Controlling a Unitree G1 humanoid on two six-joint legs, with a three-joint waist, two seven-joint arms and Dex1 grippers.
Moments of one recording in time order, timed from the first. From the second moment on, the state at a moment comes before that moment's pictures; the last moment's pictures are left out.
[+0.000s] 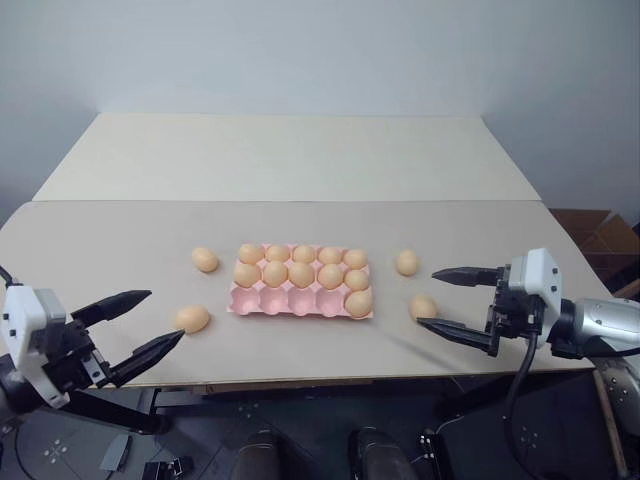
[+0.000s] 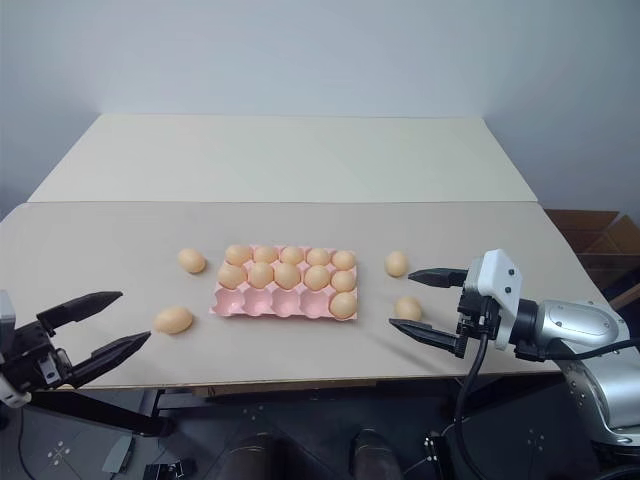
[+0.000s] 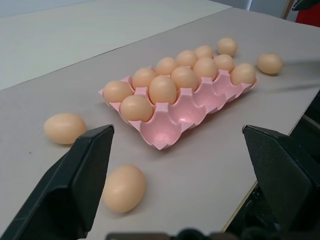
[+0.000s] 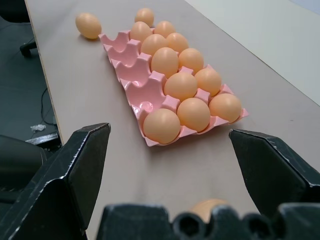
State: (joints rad) left arm 0.44 0.78 0.76 -0.57 -0.83 0.50 -0.97; right arm -0.04 -0.86 -0.24 -0.42 0.60 0.40 1.06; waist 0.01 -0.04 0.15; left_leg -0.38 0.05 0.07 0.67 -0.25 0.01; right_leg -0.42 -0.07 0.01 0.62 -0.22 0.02
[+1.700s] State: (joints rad) left arm 0.30 0.84 0.65 -0.51 -0.79 0.53 -1.03; right arm -0.29 -0.72 0.03 -0.38 0.36 0.82 0.59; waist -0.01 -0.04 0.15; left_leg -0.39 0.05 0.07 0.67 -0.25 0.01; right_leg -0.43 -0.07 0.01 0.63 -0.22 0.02
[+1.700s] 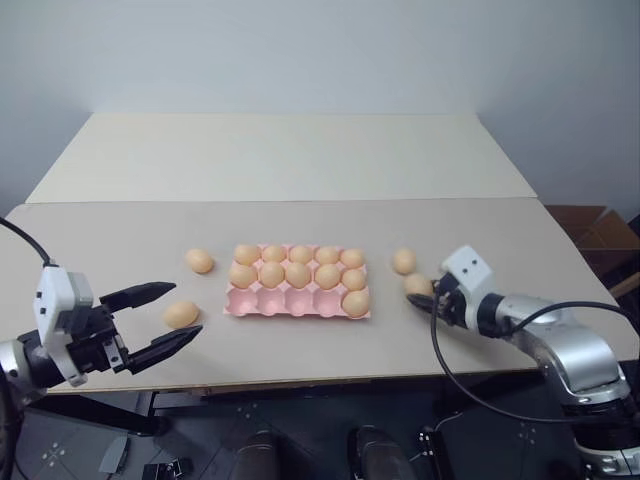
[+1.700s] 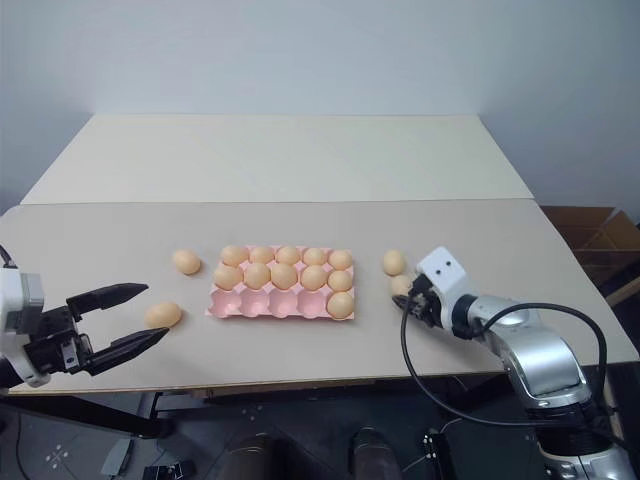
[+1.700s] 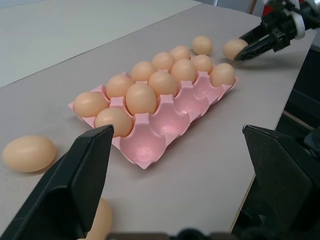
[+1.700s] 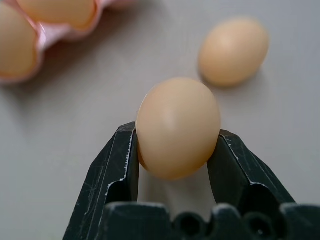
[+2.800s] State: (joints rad) left arm 0.34 0.87 0.71 -0.45 -0.78 0.53 -1.08; right arm -0.32 -0.74 -0.08 -0.56 0.43 0.91 0.70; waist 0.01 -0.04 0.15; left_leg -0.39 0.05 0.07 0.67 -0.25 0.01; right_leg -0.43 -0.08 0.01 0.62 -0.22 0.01
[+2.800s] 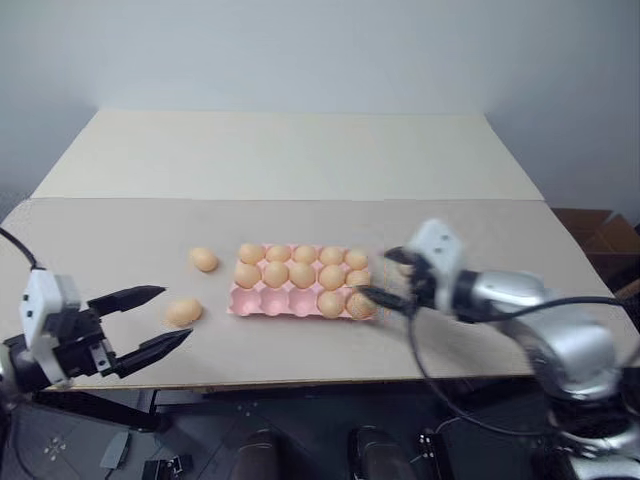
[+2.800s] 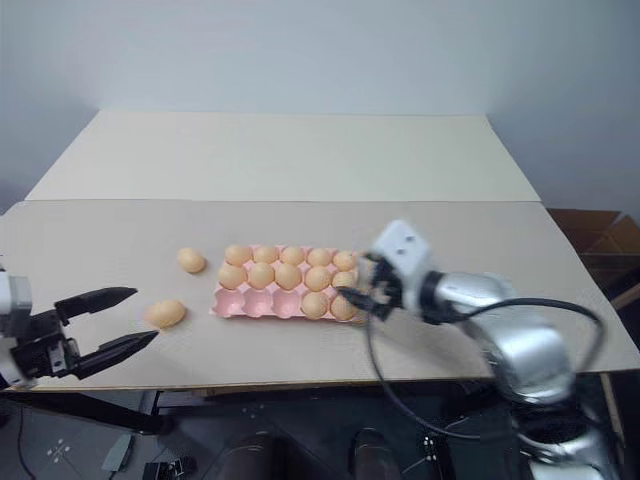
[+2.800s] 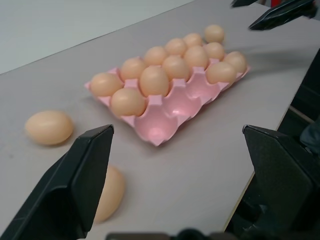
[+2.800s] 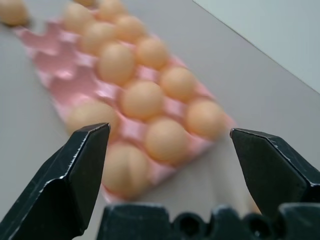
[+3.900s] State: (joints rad) left arm 0.34 0.84 0.73 -0.47 -0.78 0.52 -1.09; right arm -0.24 -0.76 -0.16 -0.28 0.35 0.56 0.75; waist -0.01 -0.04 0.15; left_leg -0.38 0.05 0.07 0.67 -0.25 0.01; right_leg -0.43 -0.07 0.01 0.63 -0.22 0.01
